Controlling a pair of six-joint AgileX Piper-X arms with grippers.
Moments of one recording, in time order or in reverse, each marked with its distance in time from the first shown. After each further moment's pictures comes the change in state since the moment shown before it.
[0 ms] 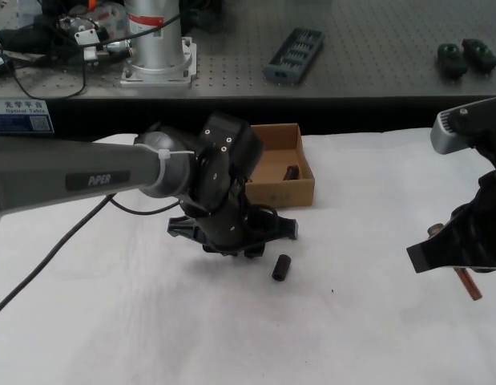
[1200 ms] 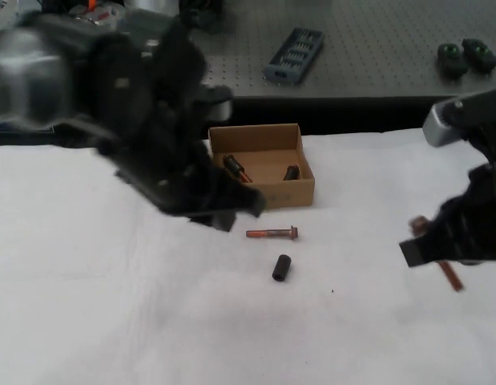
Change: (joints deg) left arm 2.0 -25.7 7.8 16.8 8.8 18.8; right arm -0.1 0.0 0.0 -7.4 -10.3 -2.2
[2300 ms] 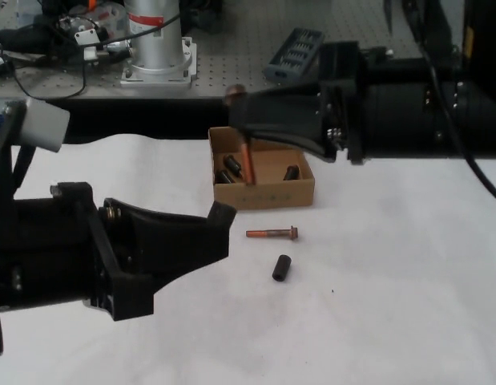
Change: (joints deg) left arm 0.4 -45.3 41.5 -40.5 24.9 -14.2; right arm 7.0 7.0 0.0 -45.5 -33.0 39.5
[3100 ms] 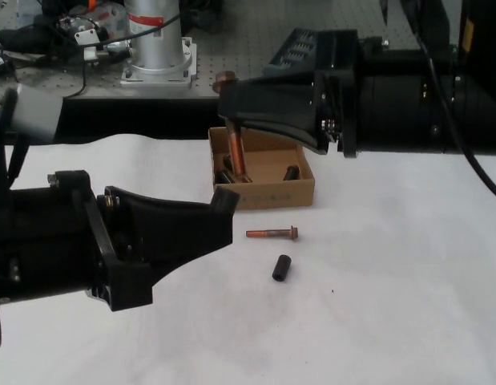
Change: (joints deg) left arm 0.0 0.0 0.0 -3.3 0.5 -1.5; right arm 0.3 0.0 0.0 -3.5 -0.1 1.3
